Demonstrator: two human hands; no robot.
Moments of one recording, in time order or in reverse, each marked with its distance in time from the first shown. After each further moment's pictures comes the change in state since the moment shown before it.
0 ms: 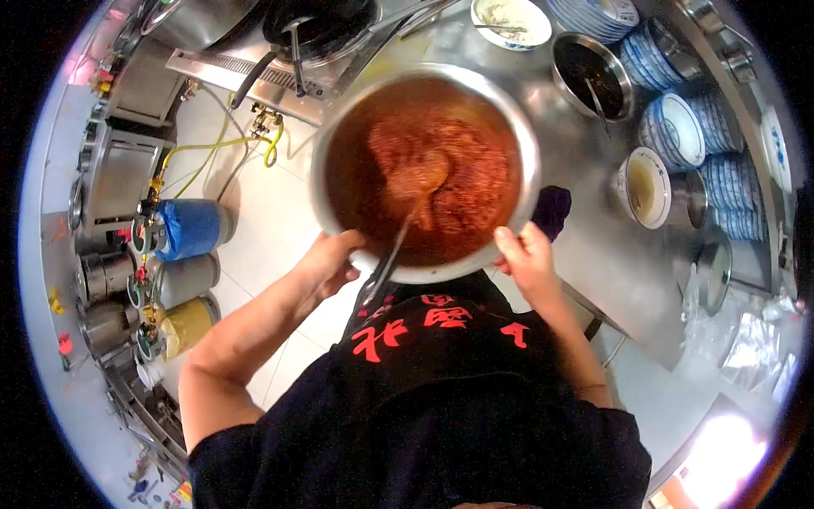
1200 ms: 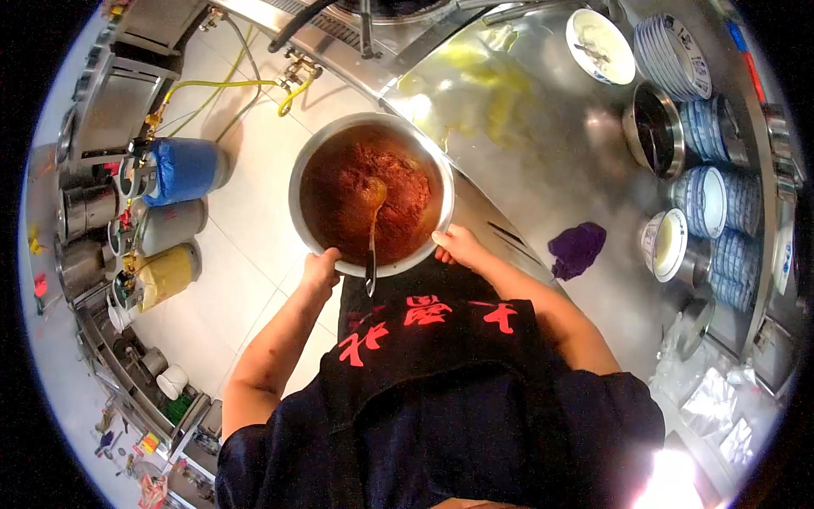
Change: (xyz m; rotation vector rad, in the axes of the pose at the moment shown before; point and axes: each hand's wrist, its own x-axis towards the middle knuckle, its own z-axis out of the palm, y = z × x) left_hand 0.102 -0.130 -0.146 -0.246 0.425 -0.083; right_hand 0.109 0.131 0.163 -0.282 -0.655 0.418
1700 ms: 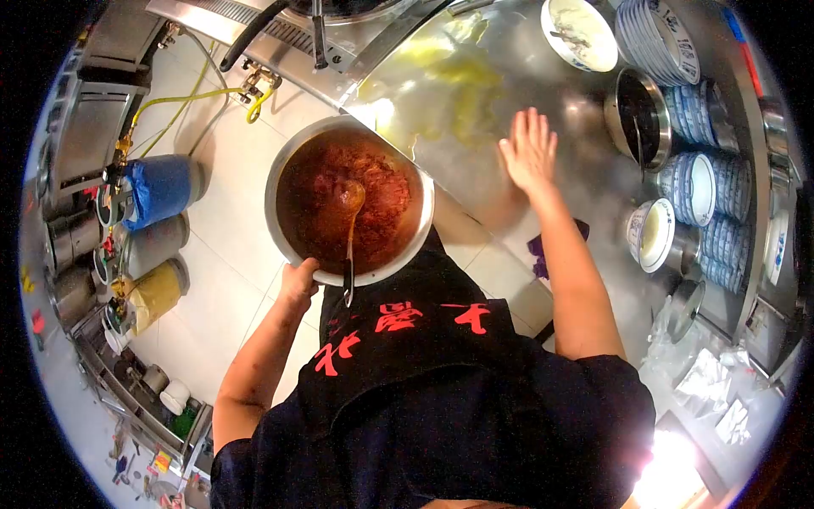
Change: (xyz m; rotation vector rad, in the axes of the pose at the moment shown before) left_hand 0.009 0.021 0.012 0.053 -0.050 0.027; right_hand 0.021 -0.061 -0.197 -1.301 1.001 -0.296
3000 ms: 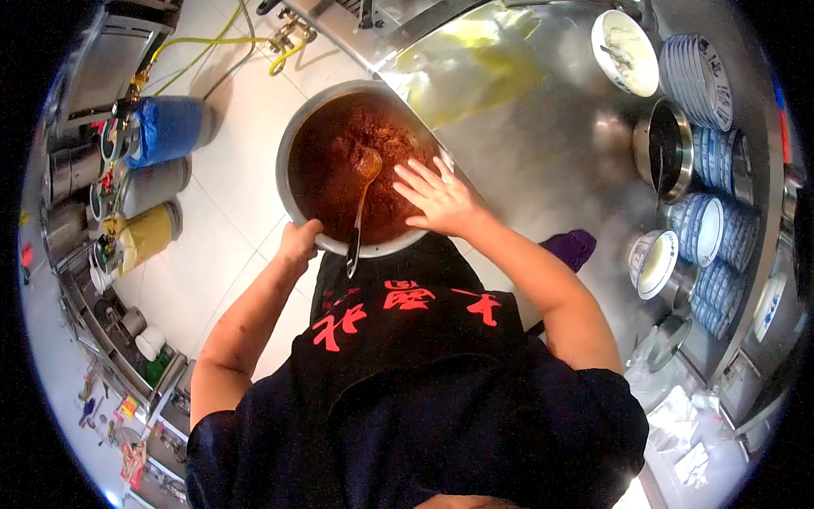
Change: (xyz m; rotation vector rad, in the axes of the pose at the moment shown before) left_hand 0.003 -0.002 -0.005 0.021 0.044 -0.042; right_hand -0.070 -0.149 -0.007 0.344 -0.161 -0.982
